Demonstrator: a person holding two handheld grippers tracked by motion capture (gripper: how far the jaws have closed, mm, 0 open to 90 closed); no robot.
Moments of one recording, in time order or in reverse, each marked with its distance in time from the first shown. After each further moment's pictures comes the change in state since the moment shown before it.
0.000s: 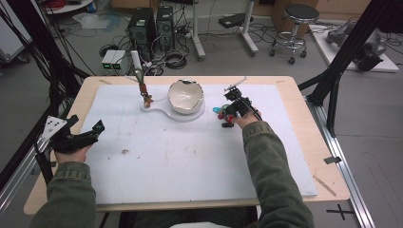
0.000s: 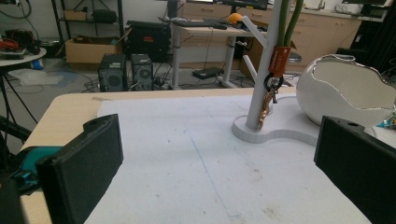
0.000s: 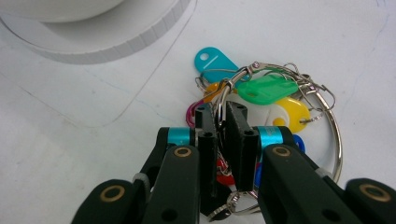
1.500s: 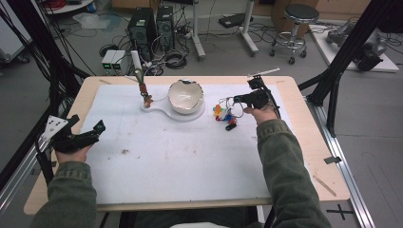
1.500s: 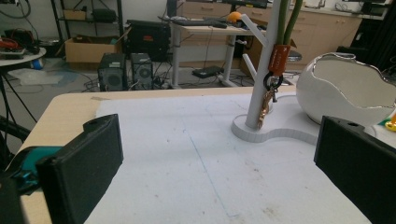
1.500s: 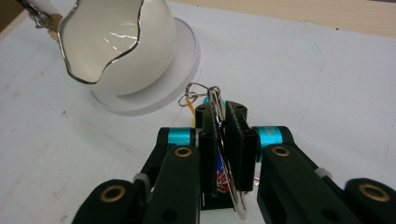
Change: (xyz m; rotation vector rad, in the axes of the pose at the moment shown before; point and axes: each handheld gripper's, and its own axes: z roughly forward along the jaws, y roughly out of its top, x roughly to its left) left arm -0.001 0.000 0.002 0.004 -0.002 0.005; right arm -0.029 -0.008 -0.075 -0.227 0.130 0.165
